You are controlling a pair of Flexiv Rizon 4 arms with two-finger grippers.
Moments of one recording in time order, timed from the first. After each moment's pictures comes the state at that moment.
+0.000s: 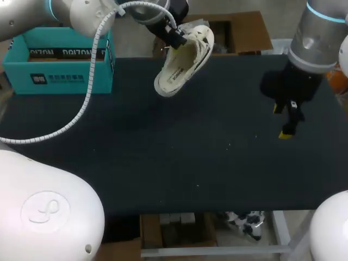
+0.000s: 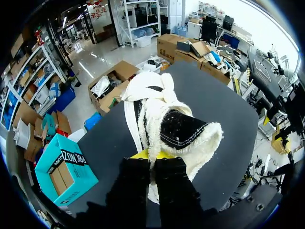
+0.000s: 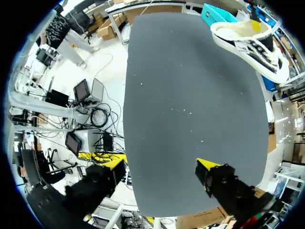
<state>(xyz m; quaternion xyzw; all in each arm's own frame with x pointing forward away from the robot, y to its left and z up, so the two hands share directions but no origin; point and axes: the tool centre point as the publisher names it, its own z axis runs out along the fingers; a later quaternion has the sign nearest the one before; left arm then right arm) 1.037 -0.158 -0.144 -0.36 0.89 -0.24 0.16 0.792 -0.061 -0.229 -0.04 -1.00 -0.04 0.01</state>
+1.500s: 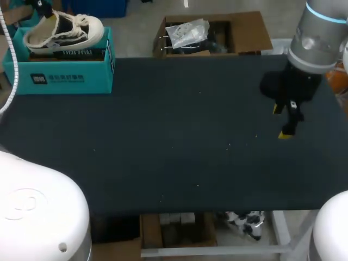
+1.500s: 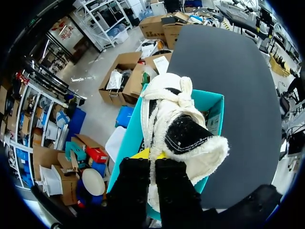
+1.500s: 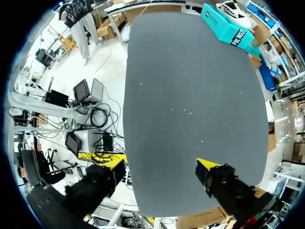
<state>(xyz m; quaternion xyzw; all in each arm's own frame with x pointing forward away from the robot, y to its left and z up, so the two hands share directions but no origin) 1.233 0.251 -0.160 -0.15 0.96 -0.15 0.18 0.791 -0.061 -0.229 -0.04 -1.00 -0.04 0.01</state>
